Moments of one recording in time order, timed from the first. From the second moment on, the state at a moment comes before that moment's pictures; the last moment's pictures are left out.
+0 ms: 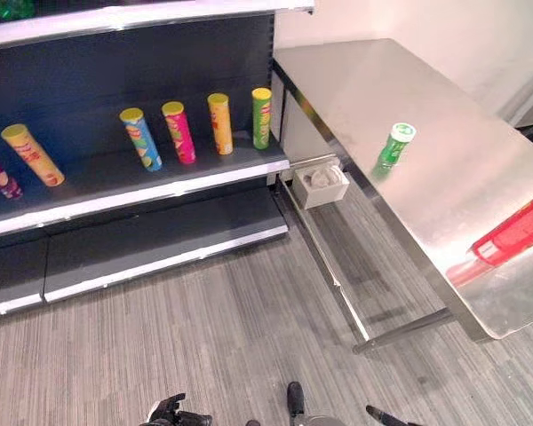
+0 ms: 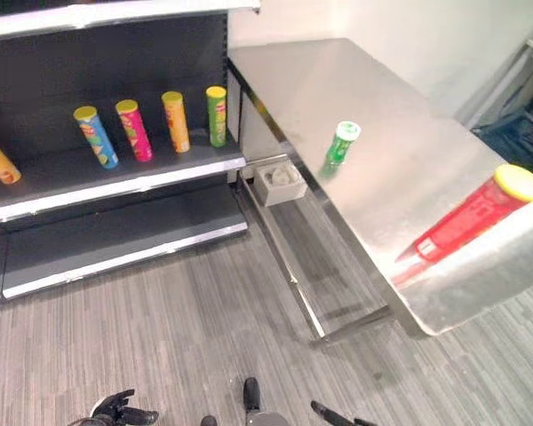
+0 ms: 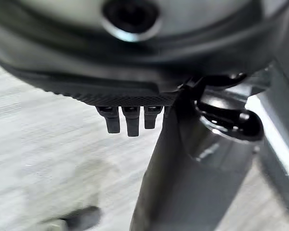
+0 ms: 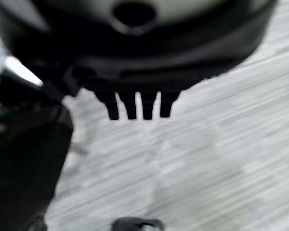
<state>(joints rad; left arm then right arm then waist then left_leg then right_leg) -0.01 0.23 -0.15 1.16 -0.19 -0.02 0.13 0.04 -0.34 0.03 1.26 0.19 0.02 -0.11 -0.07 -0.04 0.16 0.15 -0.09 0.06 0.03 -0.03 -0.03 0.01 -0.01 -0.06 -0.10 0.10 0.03</state>
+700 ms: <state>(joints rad) -0.06 0.28 -0.04 1.20 -0.15 -0.04 0.17 0.15 -0.70 -0.54 0.69 0.38 -0.01 -0.29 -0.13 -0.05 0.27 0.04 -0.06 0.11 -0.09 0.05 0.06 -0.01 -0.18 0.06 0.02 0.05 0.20</state>
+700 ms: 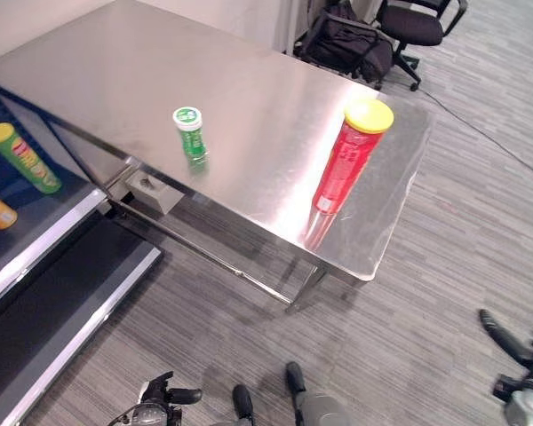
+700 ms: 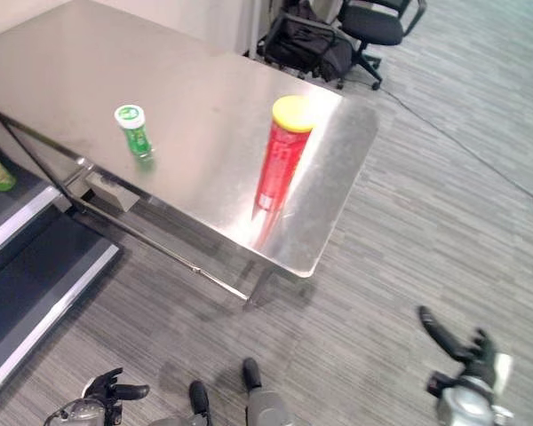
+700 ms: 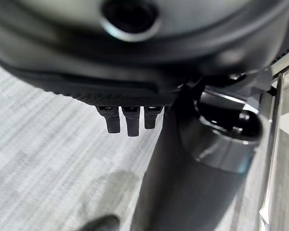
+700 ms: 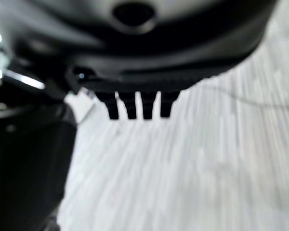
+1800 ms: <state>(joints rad) 0.09 0.25 -0.14 1.16 -0.08 -0.05 0.10 -0.55 -1.13 0.32 0.41 0.53 -0.08 0.16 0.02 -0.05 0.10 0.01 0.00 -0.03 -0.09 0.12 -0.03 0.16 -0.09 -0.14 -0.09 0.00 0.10</state>
